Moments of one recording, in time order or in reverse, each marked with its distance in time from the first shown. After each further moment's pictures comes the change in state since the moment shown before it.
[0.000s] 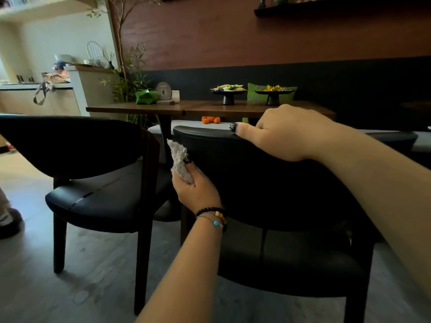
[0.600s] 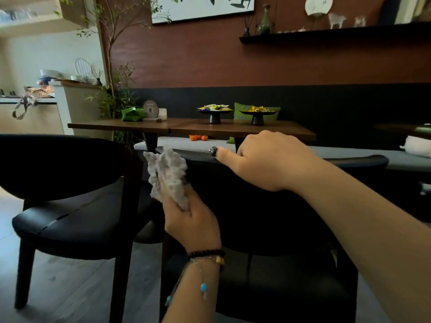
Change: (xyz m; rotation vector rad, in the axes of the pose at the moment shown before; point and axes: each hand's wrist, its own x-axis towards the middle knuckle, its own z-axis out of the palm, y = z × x) left_hand -0.038 0.019 -0.010 0.000 -0.051 0.221; right_hand -0.011 0.004 0.007 -0.049 0.155 -0.067
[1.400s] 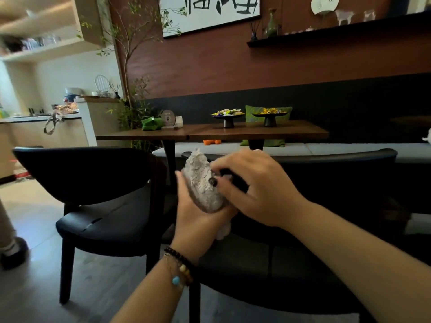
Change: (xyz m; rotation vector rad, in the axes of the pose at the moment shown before) left_hand 0.047 0.038 -0.066 -0.151 -0.871 -0.137; right_hand -0.039 -0.044 0.045 0.313 0.625 -0.508
